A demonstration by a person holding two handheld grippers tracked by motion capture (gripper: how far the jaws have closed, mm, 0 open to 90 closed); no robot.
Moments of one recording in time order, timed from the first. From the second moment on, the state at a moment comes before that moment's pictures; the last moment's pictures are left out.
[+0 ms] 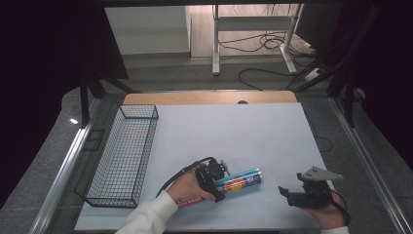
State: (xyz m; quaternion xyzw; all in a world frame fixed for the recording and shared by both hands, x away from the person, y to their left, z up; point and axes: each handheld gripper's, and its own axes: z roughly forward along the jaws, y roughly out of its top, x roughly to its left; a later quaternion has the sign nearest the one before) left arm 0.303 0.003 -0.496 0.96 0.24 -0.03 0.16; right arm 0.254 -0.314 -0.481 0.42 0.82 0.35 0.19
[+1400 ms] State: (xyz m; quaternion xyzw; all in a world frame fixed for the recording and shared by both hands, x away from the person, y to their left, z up) left arm 0.325 0.052 -0.421 0.94 0.30 0.01 0.14; right arm 0.252 -0.320 -0.476 0.43 0.81 0.35 0.21
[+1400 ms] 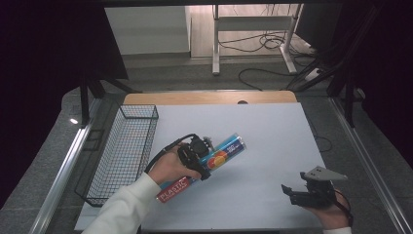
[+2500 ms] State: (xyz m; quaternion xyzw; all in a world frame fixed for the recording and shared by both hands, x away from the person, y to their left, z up) left arm 0.345 0.137 -0.354 0.92 0.36 0.05 0.13; right arm 0.253 -0.320 -0.479 0.43 0.81 0.35 0.20
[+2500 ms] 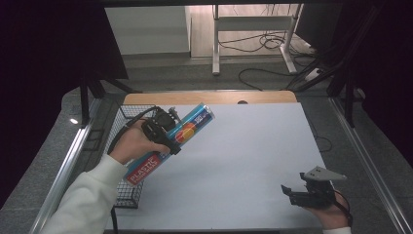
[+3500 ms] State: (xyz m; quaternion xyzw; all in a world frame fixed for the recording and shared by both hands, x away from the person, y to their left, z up) left arm 0.350 0.238 -0.367 0.87 0.47 0.05 0.12; right arm 0.253 -0.318 -0.479 0.43 0.81 0.35 0.20
